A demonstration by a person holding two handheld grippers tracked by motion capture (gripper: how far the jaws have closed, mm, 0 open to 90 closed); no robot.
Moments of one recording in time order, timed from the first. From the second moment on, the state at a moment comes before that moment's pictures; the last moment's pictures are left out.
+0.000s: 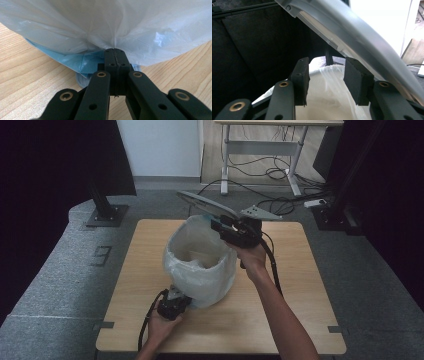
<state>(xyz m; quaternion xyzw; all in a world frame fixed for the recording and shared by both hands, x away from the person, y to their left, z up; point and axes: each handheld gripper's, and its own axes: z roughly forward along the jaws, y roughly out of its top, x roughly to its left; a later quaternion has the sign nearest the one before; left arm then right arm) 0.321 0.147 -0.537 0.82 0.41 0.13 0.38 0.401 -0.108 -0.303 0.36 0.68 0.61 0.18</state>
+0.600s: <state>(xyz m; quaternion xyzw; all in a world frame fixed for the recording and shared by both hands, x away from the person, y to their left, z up) 0.321 0.148 -0.537 0.81 0.42 0.13 0.38 0.381 -0.148 -0.312 0.34 0.68 0.63 0.18</state>
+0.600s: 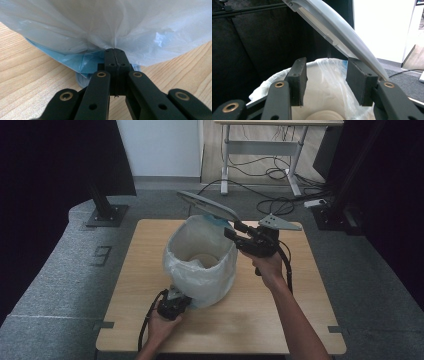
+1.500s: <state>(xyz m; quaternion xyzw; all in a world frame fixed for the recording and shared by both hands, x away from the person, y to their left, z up) 0.321 0.148 -0.536 0.81 0.42 0.14 0.38 0.368 -0.187 -0.341 0.35 0.68 0.62 0.19</state>
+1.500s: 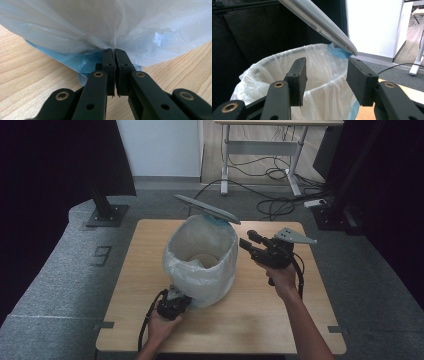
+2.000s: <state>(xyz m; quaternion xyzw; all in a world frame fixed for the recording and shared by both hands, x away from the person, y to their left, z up) 0.319 0.149 -0.532 0.80 0.42 0.15 0.39 0.362 -0.198 -0.356 0.36 0.68 0.61 0.19</state>
